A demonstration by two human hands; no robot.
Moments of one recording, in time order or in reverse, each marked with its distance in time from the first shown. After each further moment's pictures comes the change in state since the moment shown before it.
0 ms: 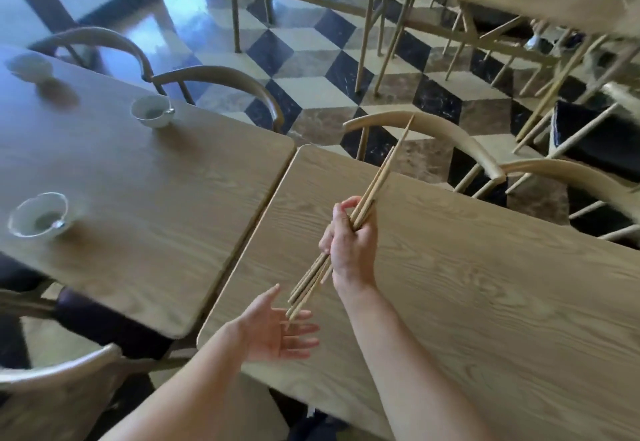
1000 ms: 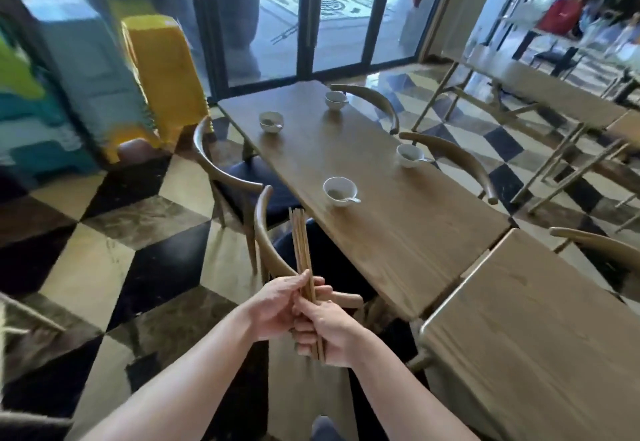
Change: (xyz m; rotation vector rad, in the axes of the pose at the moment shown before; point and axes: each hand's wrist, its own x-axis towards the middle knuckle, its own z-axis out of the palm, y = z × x) left_hand -0.301 -0.133 -0.386 -0.196 0.013 0.805; right_hand -0.436 0.112 0.264 -0.402 -1.099 0.936
